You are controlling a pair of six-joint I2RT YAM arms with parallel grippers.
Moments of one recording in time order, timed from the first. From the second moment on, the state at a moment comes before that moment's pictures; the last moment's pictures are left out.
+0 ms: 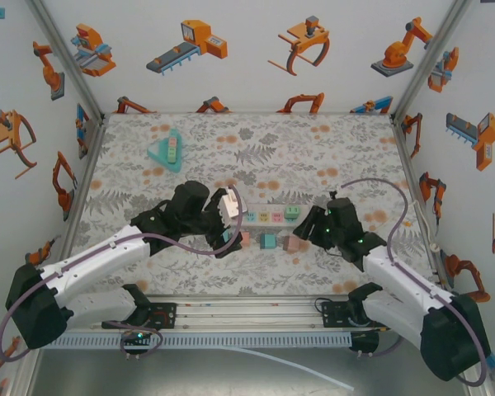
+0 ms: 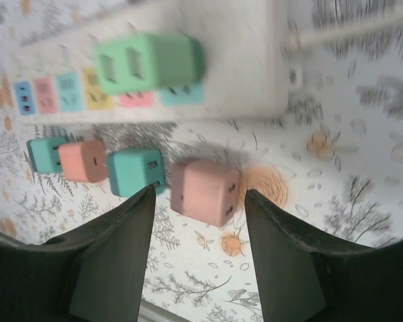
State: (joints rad) left arm -0.88 1.12 0.81 -0.32 0.31 0.31; right arm 0.44 0.93 0.45 -0.24 -0.11 0.70
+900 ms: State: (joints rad) left arm -0.61 1.20 0.79 -0.20 0.10 -0.24; right arm 0.45 1.23 0.82 -0.40 -0.32 -0.52
